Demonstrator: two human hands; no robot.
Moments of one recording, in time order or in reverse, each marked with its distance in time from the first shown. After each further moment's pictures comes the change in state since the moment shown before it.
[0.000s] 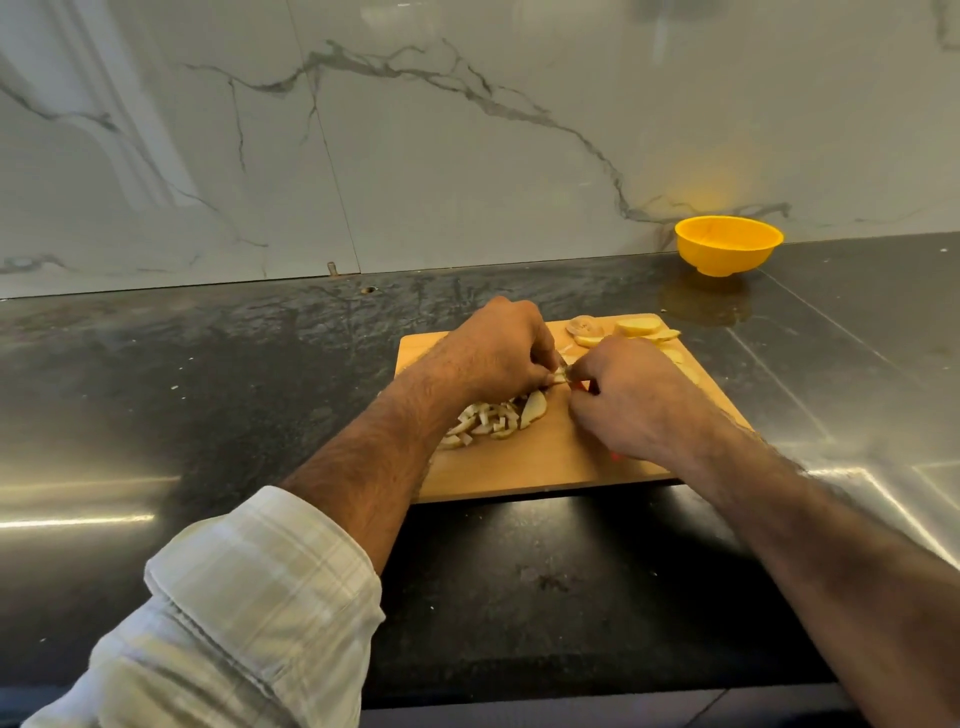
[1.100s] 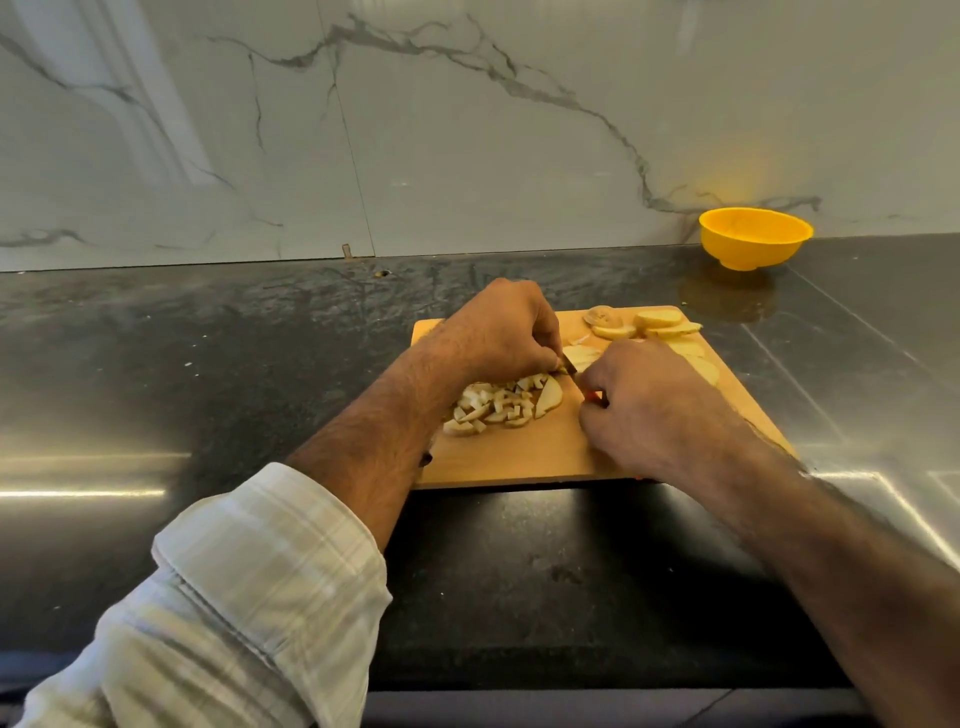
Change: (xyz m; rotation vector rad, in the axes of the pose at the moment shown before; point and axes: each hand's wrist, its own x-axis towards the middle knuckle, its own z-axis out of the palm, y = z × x) left_hand -0.001 -0.012 -0.004 -0.035 0.017 0.005; right_hand -0.012 -0.009 0.002 -0.063 -0.054 -0.039
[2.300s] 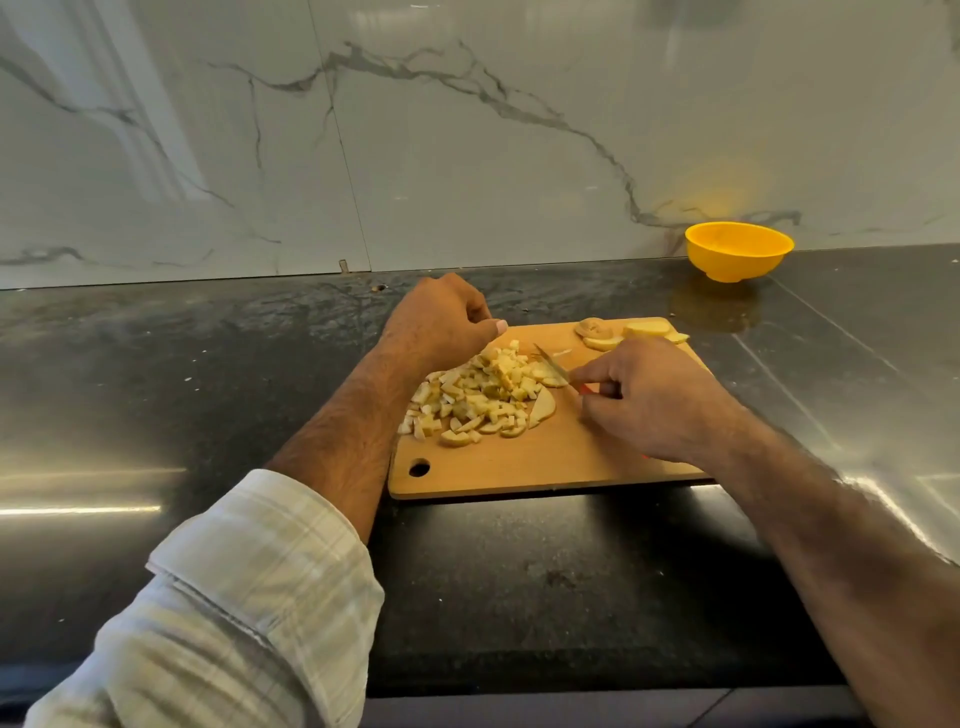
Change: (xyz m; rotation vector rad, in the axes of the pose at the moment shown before) left_hand -0.001 -0.050 -0.017 0.090 0.277 -0.160; right_hand 0.011 0.030 -0.005 0.111 0.064 -0.131
